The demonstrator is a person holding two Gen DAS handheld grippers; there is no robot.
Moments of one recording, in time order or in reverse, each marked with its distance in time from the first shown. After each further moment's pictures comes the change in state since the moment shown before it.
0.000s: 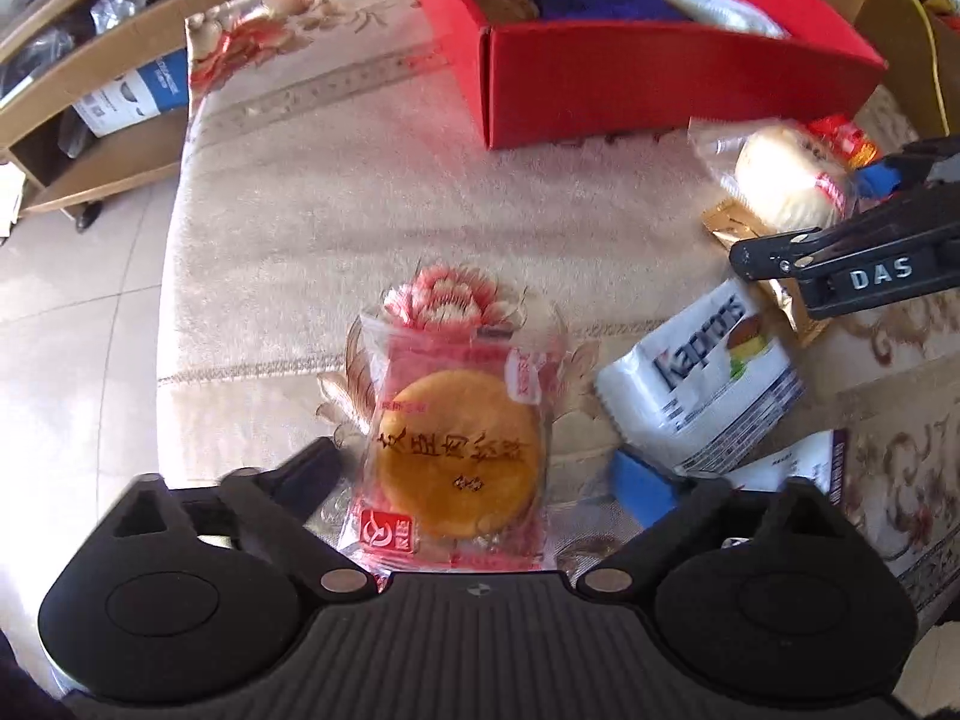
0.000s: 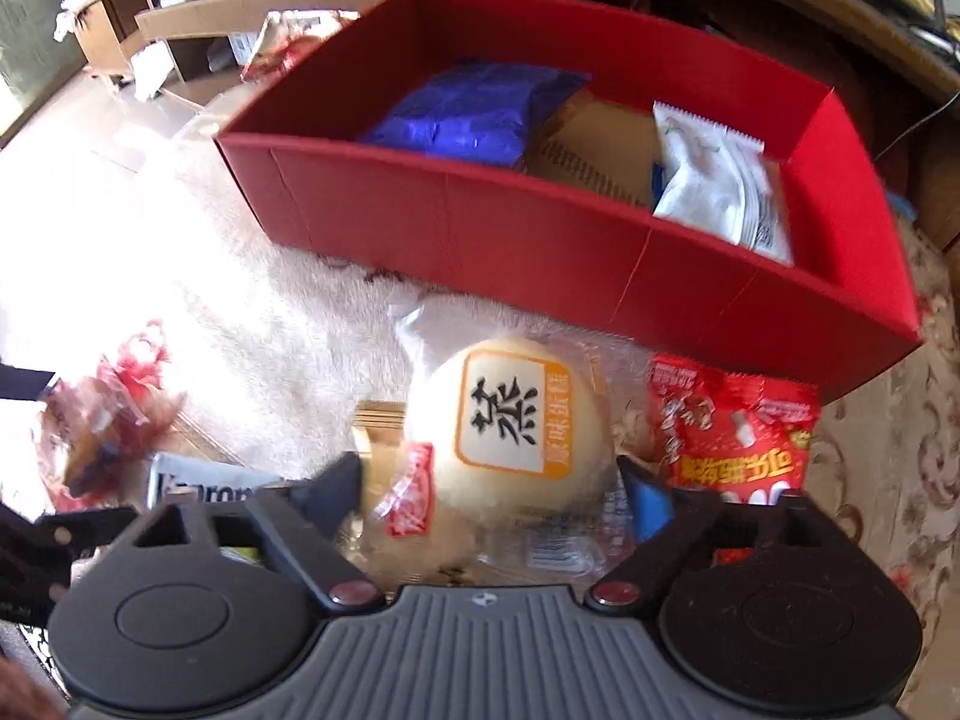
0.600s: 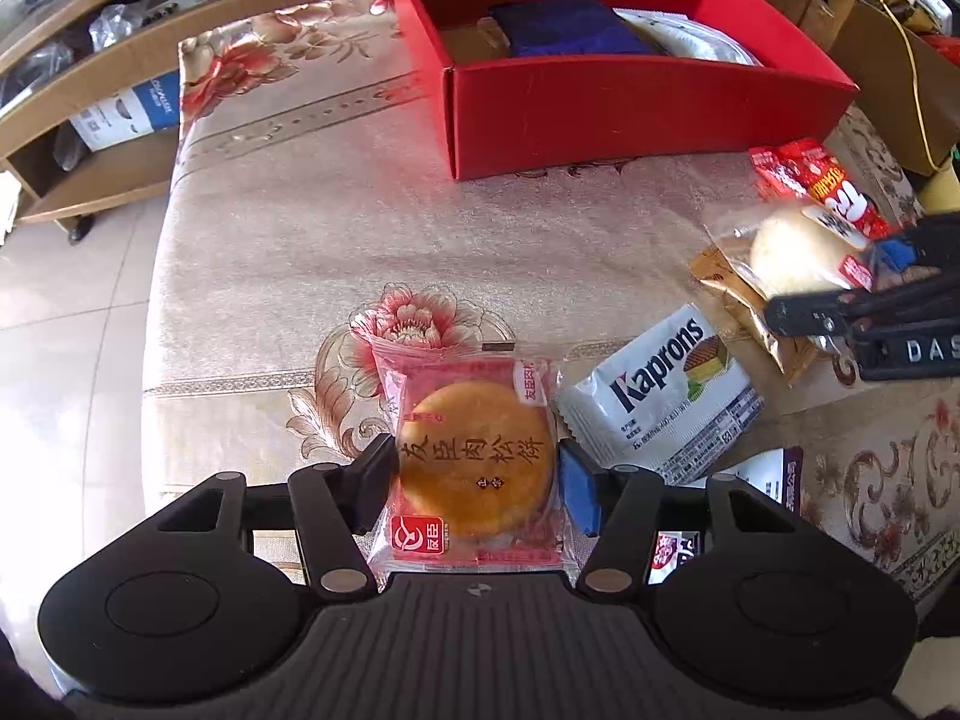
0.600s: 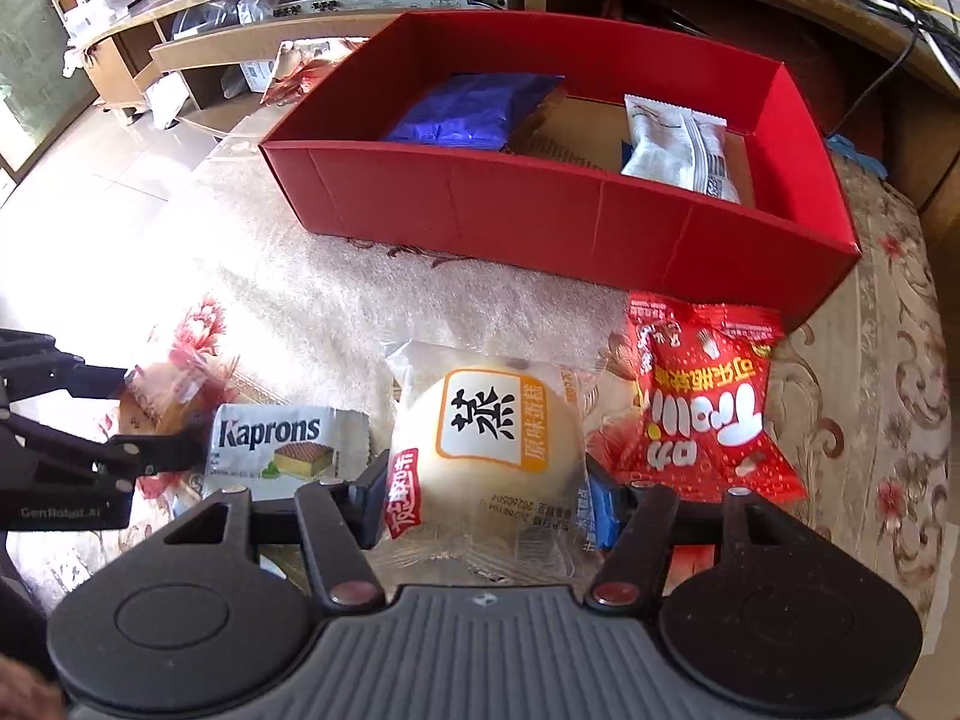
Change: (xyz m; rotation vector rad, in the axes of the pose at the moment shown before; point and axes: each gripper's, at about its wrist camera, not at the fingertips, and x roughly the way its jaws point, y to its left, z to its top) left arm -0.010 -0.010 -0.001 -0.013 -0.037 -0.022; right arm -0.036 -0.008 -0.030 0.061 -0.018 0.051
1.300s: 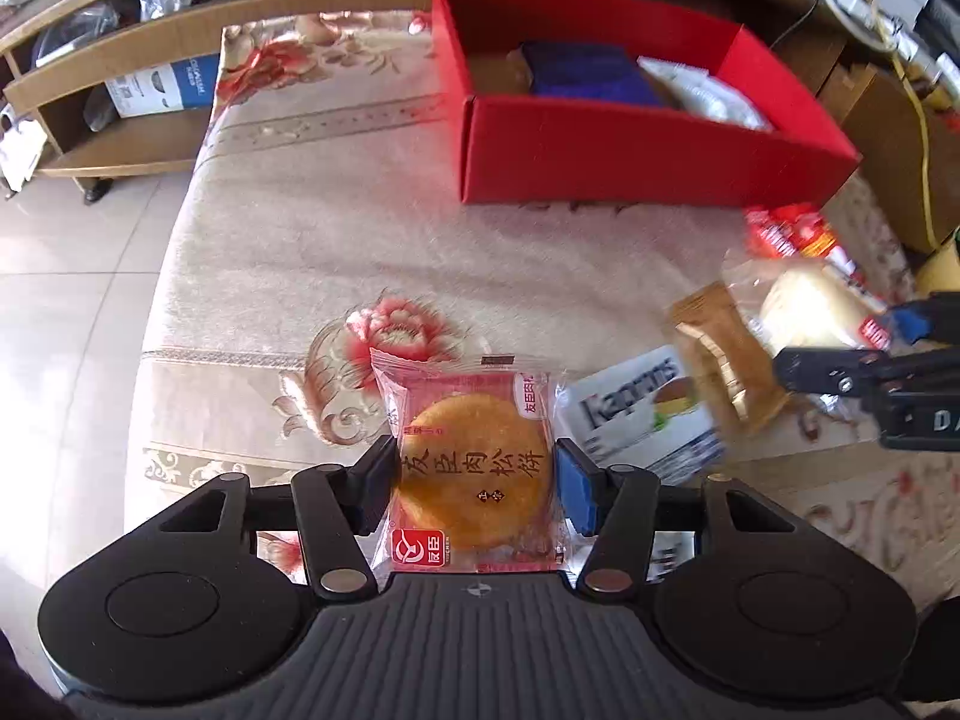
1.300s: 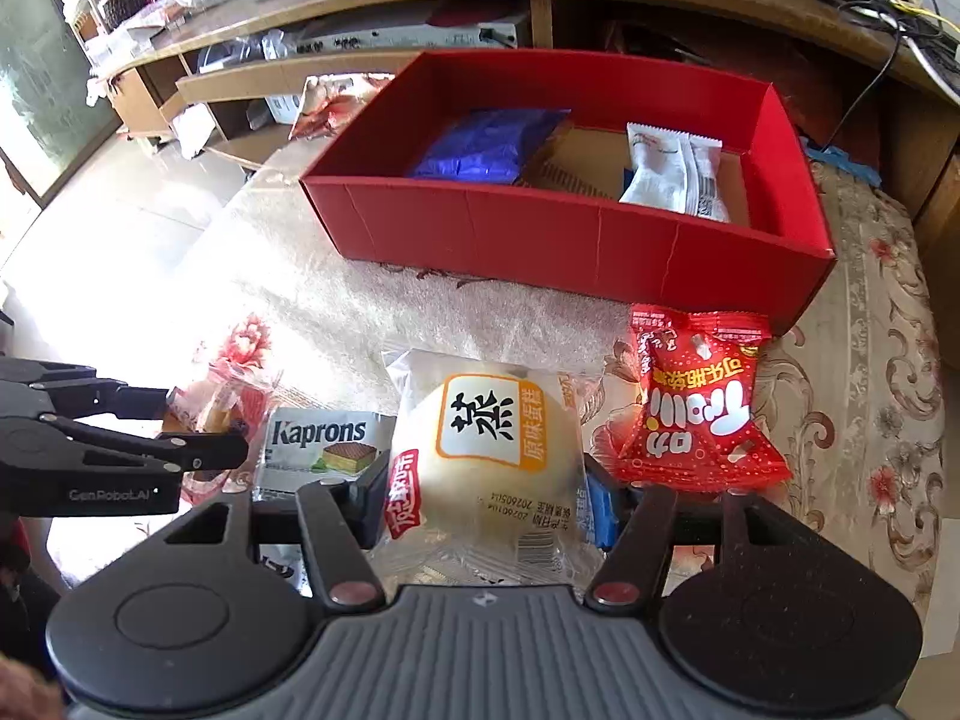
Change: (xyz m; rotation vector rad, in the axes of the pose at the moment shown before) left arm -0.020 -0.001 -0.006 -0.136 -0.063 -0.032; right arm -0.031 -0.003 -0.008 0.020 -0.057 0.056
